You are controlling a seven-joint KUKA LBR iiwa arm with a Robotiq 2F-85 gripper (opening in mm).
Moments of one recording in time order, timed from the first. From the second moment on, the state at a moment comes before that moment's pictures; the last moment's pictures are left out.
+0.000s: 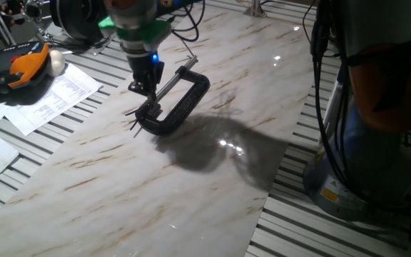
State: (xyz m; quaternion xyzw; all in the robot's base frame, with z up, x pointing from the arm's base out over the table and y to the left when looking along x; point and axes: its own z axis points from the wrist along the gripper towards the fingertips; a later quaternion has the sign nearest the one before) arm 0.539 0.057 0.144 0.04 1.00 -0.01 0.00
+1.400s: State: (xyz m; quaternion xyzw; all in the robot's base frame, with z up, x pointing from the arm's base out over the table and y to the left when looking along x) arm 0.542 0.064 0.114 0.04 1.00 0.01 0.02
